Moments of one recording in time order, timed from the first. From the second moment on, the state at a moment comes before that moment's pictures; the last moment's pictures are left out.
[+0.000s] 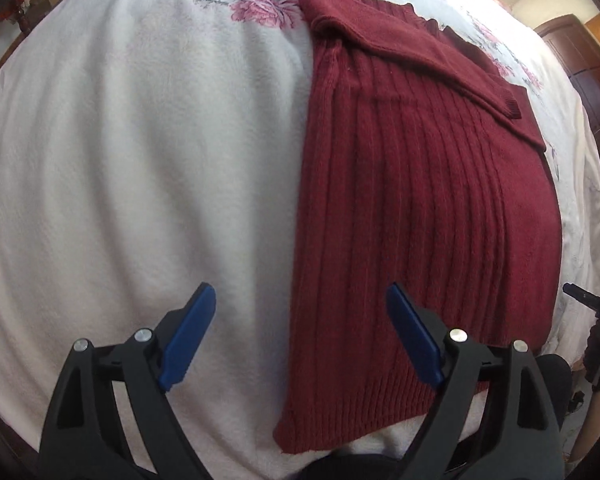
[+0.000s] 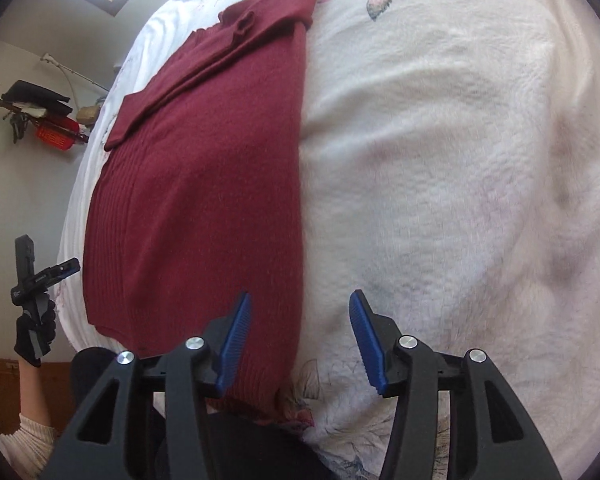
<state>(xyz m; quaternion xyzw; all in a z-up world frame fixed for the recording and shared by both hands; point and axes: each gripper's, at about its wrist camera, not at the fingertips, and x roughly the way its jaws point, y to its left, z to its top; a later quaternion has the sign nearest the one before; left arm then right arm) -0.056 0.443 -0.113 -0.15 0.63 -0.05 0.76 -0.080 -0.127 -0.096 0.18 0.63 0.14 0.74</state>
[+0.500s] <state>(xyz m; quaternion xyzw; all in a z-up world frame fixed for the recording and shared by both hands) -0.084 0.414 -0.139 -0.13 0.66 -0.07 0.74 -0.092 -0.078 -0.126 0.19 0.64 0.21 0.71</state>
